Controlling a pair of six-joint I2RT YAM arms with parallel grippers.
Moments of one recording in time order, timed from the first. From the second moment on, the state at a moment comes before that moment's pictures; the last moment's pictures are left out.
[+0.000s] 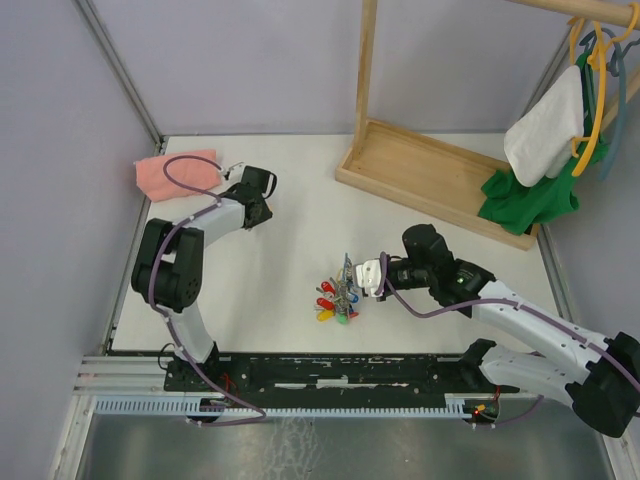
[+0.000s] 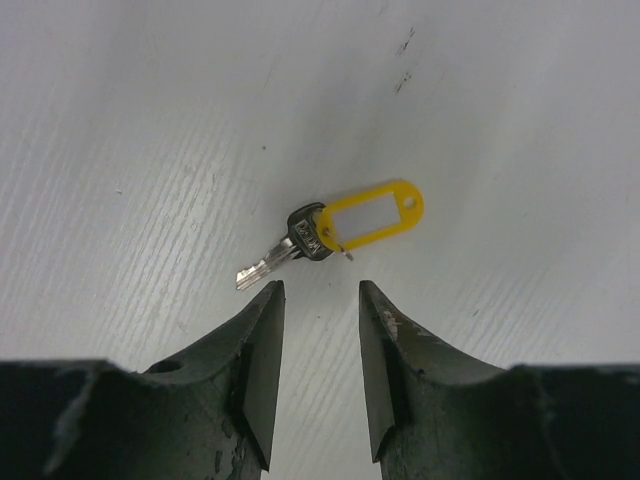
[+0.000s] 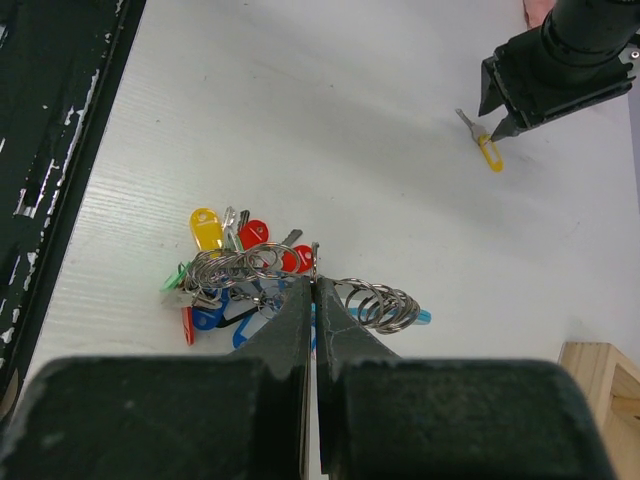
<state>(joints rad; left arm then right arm) -0.30 1.80 1.13 -0.29 -0.38 -0.66 0.77 1.01 0.70 -0.20 -0.65 -0.83</state>
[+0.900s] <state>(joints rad) -0.29 1.93 1.25 -0.33 -0.40 -0.69 0.78 1.04 0.70 -0.20 -0.65 -0.85</state>
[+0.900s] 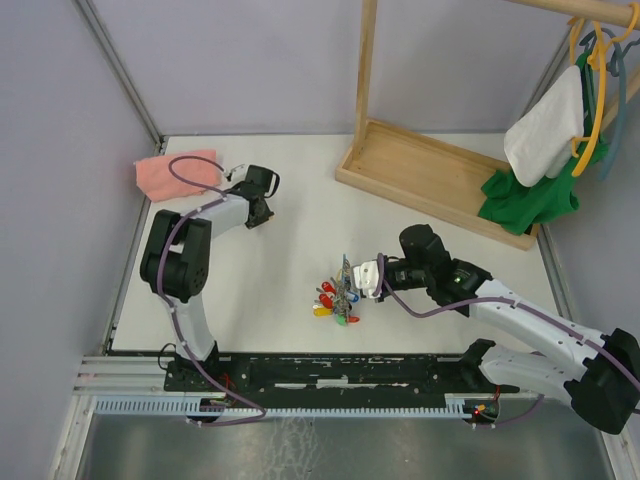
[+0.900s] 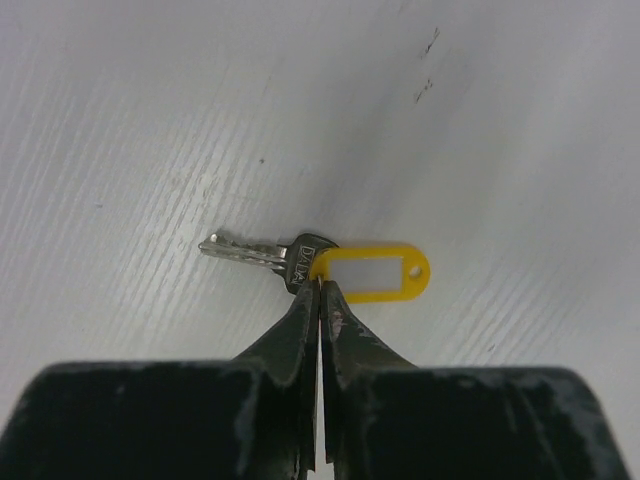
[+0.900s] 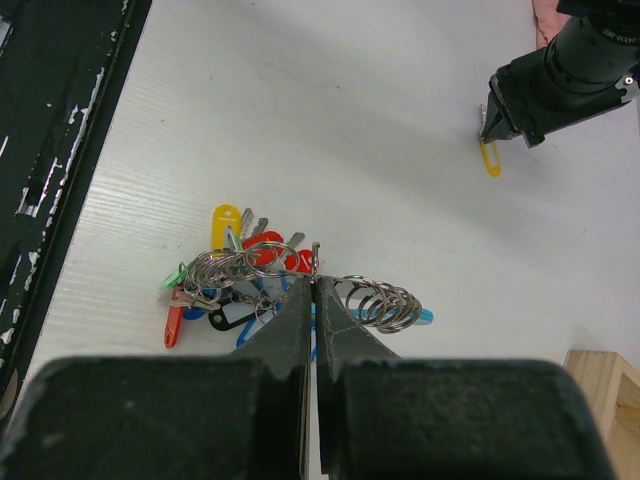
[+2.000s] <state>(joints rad) -0.54 1.46 0.65 0.02 0.16 -0.24 0.78 0.81 0.61 -0.24 -0.36 -0.45</state>
